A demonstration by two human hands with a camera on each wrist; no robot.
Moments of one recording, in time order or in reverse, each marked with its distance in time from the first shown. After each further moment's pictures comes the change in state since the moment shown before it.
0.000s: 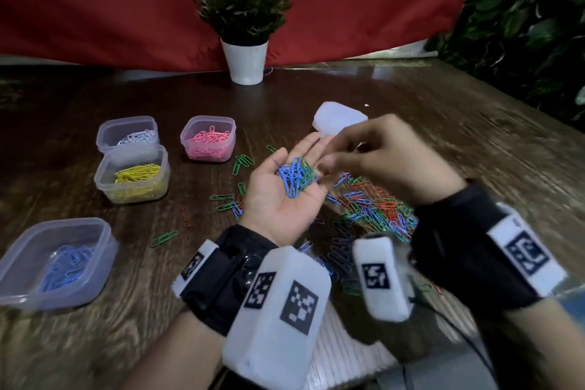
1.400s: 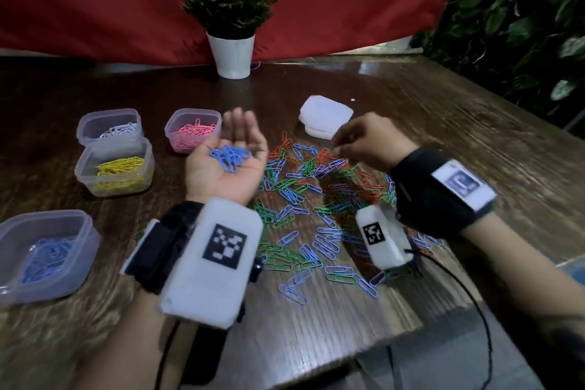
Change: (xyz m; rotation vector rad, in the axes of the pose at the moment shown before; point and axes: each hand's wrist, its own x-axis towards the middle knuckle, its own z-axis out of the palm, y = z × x) left_hand 0.001 0.037 -0.010 -0.296 0.084 0.206; right_hand 0.031 0.043 -0.011 -0.351 0.006 0.179
